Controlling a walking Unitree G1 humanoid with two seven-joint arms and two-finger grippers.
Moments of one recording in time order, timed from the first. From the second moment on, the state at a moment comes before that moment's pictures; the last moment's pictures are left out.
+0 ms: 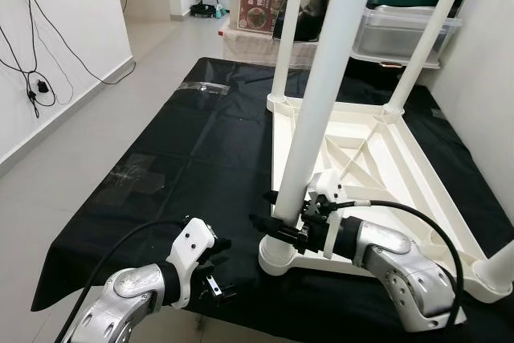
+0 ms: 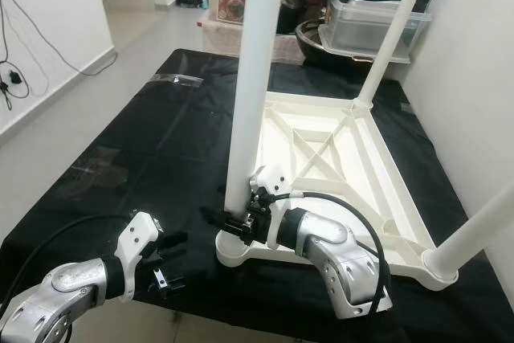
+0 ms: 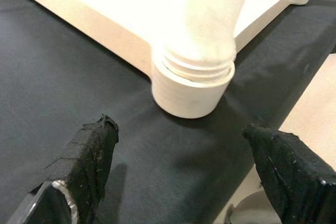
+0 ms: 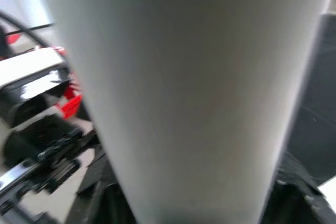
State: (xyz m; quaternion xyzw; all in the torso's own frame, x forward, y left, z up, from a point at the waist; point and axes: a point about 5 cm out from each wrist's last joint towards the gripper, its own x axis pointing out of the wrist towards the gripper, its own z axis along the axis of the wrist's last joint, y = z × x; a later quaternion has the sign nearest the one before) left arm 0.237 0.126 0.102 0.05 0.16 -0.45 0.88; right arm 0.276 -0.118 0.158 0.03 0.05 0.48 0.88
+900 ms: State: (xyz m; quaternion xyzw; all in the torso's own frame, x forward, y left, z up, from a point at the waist) left arm 0.239 0.121 0.103 0.06 0.16 -0.46 0.87; right arm 0.299 -0.177 0.142 0.09 0.09 -0.03 0.99
